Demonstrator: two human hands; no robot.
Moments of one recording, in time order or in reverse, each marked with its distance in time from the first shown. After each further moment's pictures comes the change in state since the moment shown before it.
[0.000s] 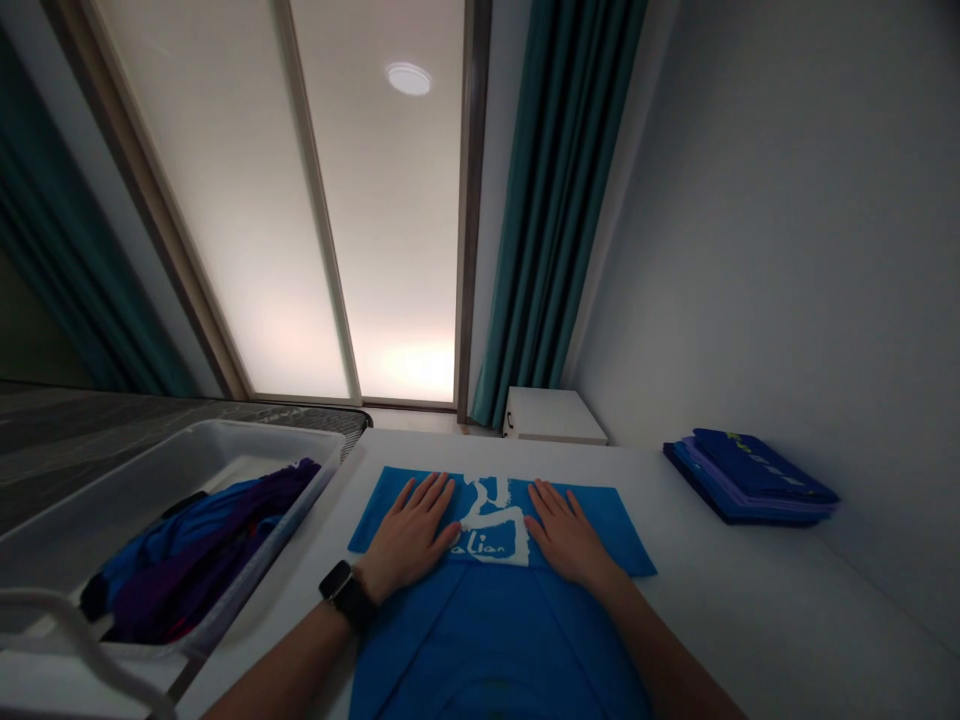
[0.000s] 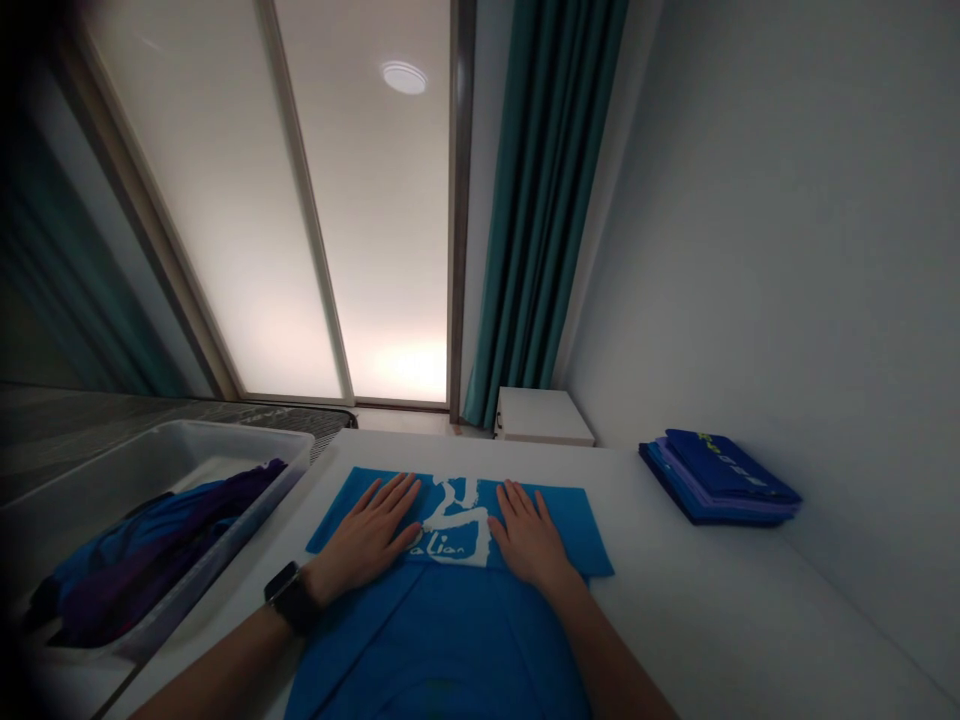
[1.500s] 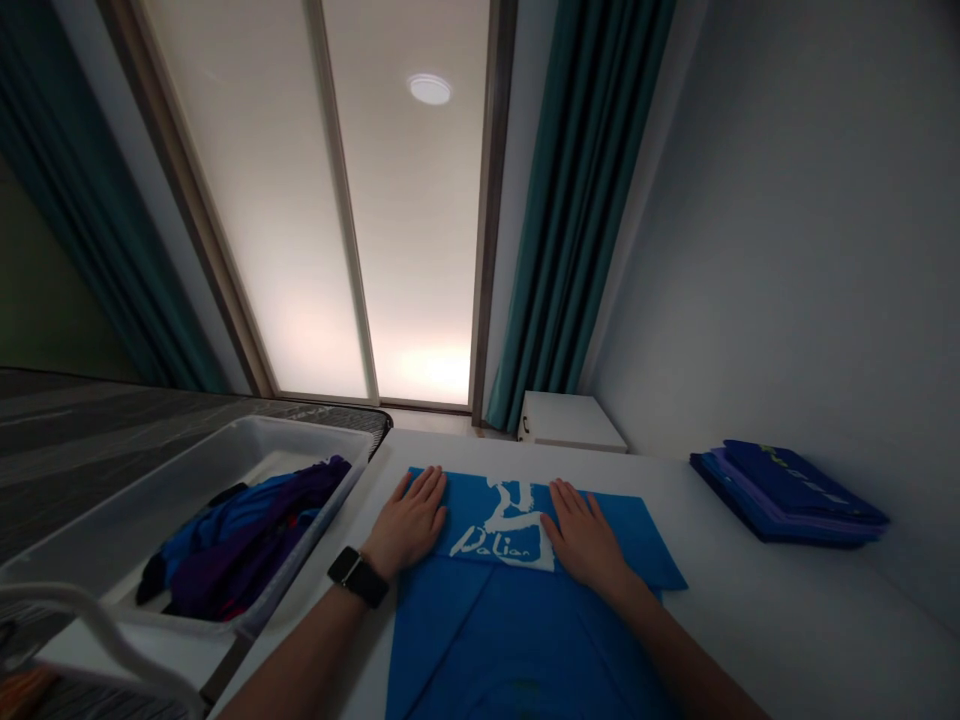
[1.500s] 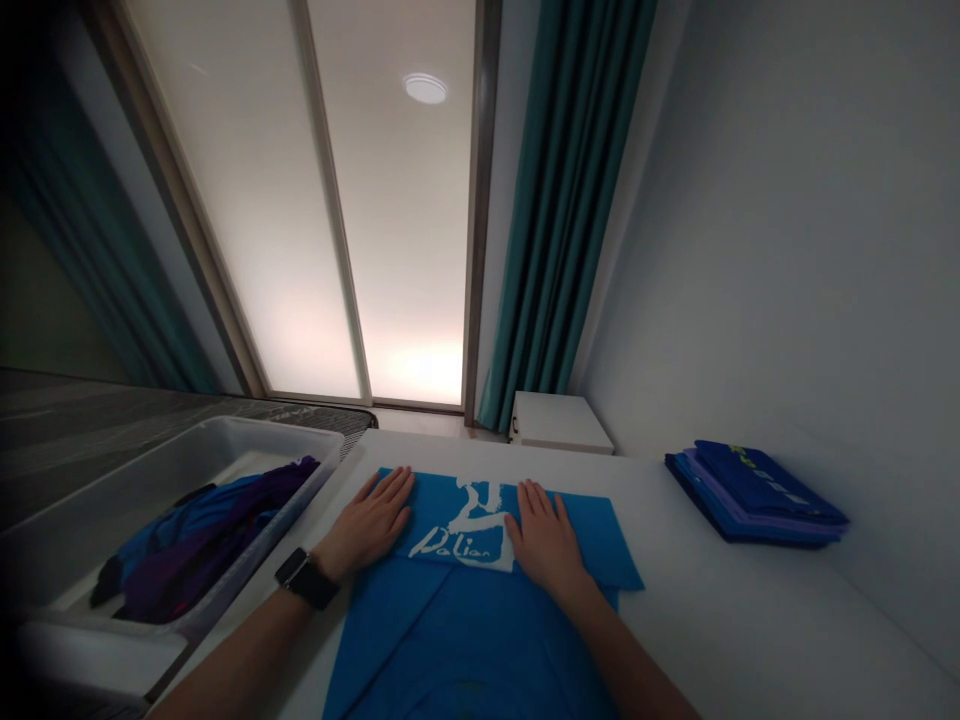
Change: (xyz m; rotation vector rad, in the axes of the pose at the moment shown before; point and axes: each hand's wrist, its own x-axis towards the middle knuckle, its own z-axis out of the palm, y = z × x) left_hand -0.006 -0.028 -0.017 0.216 -0.052 -0.091; right_hand 0.008 -0.019 0.002 -0.118 0.099 0.076
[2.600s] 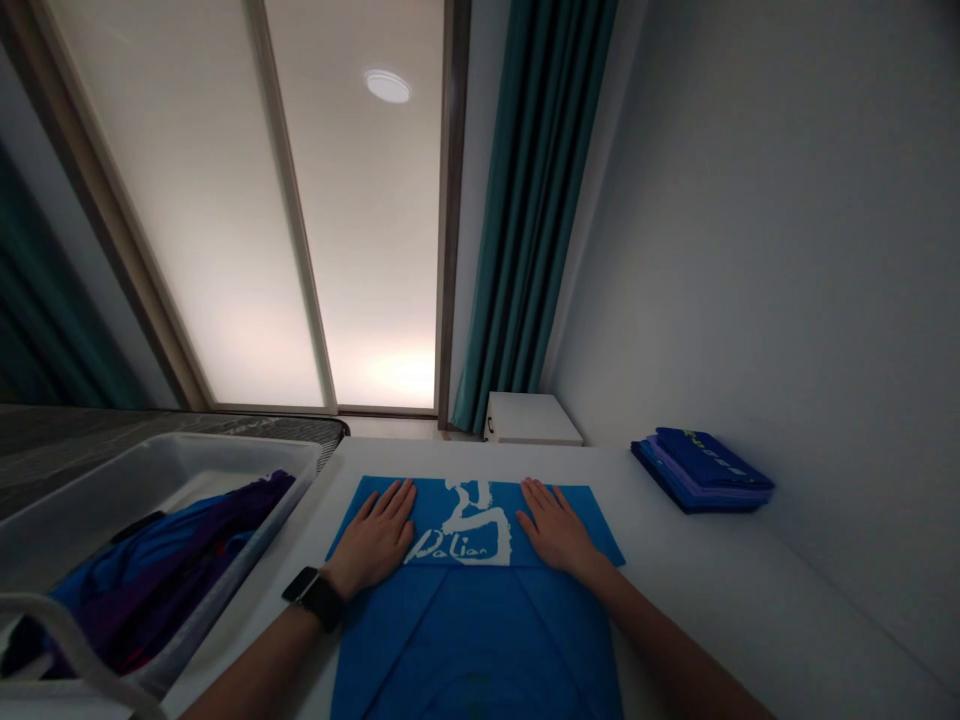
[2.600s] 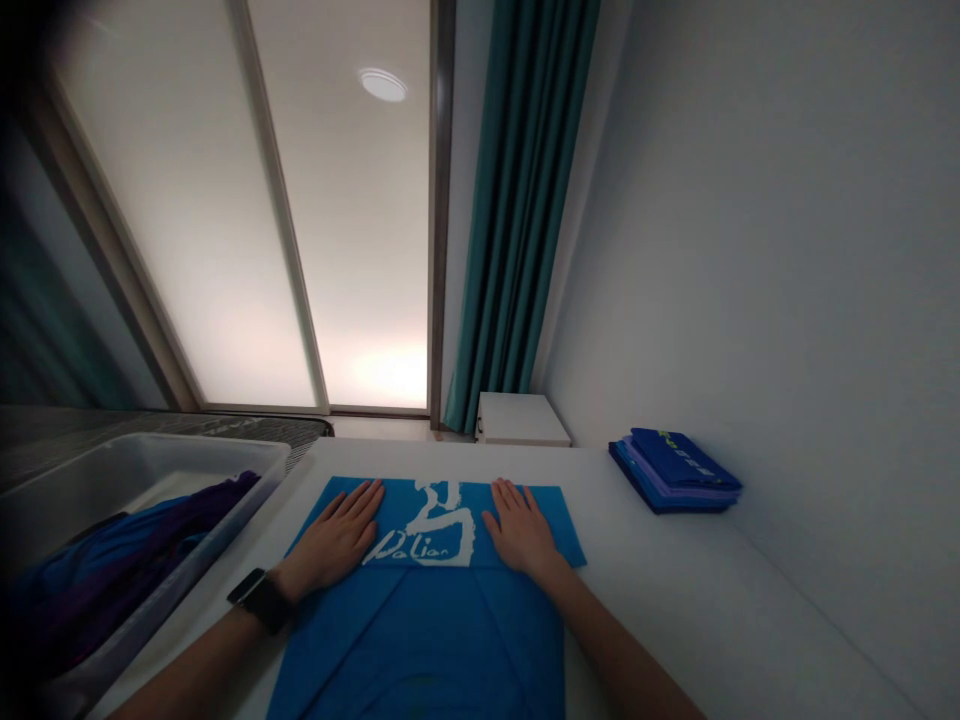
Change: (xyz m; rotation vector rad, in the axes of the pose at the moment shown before) left_hand 0.006 0.006 0.024 -0.078 -0.027 0.033; right_hand -0.003 0.041 0.000 0.050 -0.049 -0.056
